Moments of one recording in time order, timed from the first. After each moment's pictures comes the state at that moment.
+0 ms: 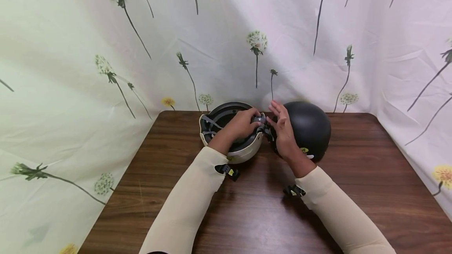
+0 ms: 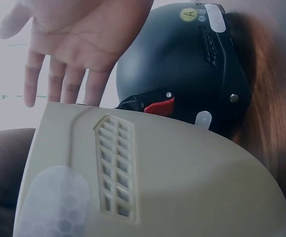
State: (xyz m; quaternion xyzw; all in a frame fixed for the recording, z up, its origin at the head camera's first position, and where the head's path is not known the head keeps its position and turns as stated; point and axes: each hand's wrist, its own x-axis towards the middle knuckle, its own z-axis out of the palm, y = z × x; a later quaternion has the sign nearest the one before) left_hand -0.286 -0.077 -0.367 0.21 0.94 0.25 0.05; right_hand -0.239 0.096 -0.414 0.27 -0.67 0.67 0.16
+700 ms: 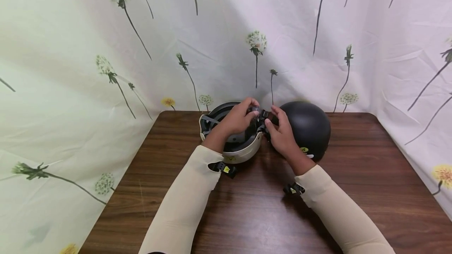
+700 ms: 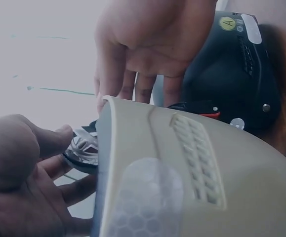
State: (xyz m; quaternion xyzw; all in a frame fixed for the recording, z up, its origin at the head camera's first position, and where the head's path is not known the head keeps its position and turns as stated) left_hand -0.279 -0.091 -0.349 0.24 0.88 0.40 0.04; right_hand -0.249 0.098 -0.422 0.16 -0.78 0.60 0.12
